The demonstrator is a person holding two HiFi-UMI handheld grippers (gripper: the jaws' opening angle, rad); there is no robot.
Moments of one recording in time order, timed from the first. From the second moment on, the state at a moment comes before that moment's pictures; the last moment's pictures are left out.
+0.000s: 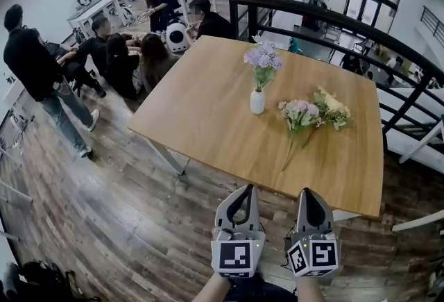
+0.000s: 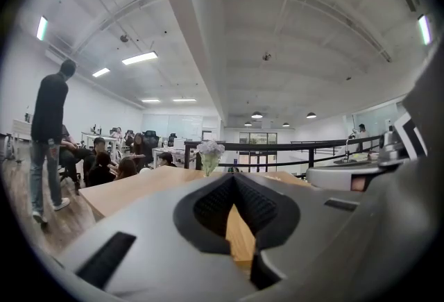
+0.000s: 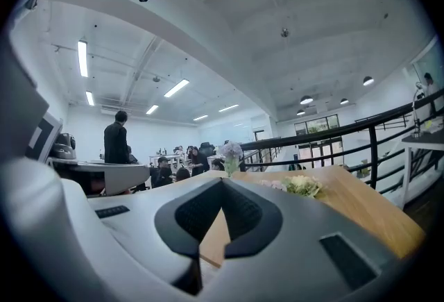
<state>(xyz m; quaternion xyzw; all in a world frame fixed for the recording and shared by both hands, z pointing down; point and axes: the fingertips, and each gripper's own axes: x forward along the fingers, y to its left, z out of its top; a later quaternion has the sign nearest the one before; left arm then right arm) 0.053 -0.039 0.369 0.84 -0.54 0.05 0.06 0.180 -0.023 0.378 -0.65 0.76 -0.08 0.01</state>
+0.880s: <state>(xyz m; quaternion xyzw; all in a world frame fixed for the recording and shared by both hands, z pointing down) 0.002 -0.148 0.378 0.84 -0.54 0.04 0.08 0.121 -0.134 0.382 -0.64 0.76 -0.08 0.00</state>
